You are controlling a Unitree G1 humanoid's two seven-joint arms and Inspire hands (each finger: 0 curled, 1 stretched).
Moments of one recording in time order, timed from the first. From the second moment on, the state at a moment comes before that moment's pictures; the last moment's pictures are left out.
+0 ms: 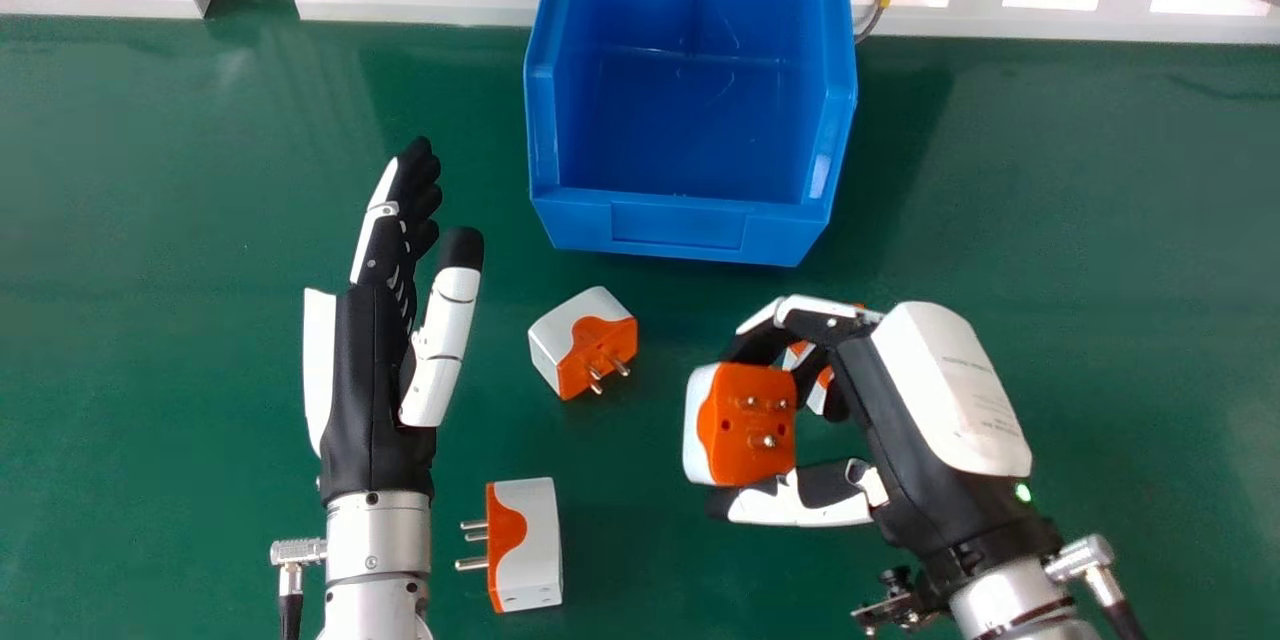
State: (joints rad) left arm -0.24 0.06 0.08 0.78 0.13 -0.91 0.22; right arm 0.05 -0.28 0.30 0.03 -0.66 -0.29 -0.37
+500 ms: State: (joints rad) left arm -0.24 0.06 0.08 0.78 0.13 -0.91 0.23; right arm -0.03 -0.23 0.26 0.08 -0.75 -0.42 -0.60
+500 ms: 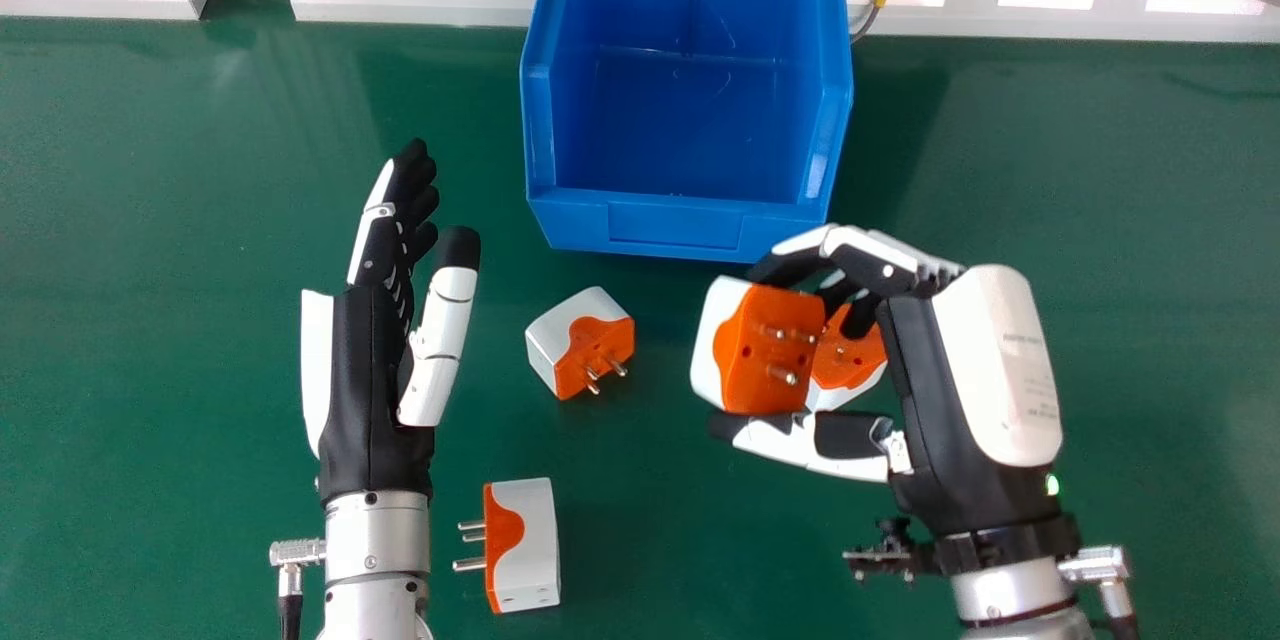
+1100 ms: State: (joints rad) left arm -0.29 0.07 0.09 0.85 0.15 -0.91 0.26; right arm -0.55 -0.28 0.23 0.30 -0.91 -0.36 -0.71
